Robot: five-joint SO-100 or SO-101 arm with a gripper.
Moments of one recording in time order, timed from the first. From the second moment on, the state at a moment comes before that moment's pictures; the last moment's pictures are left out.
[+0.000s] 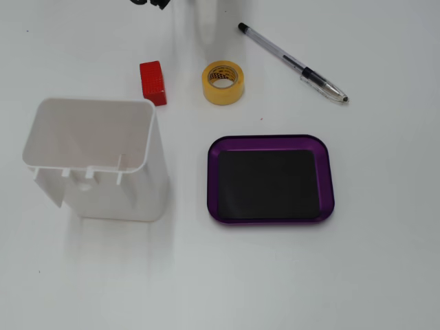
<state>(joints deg) 9.4 188.6 159.3 67.2 -17.3</state>
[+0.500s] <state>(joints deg) 3.7 133.6 131.7 71.2 -17.5</state>
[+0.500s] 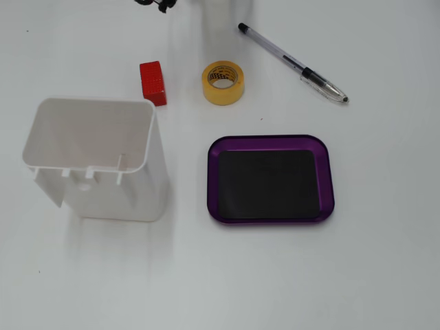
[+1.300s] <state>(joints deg) 1.3 127.1 140.3 54.5 -17.5</state>
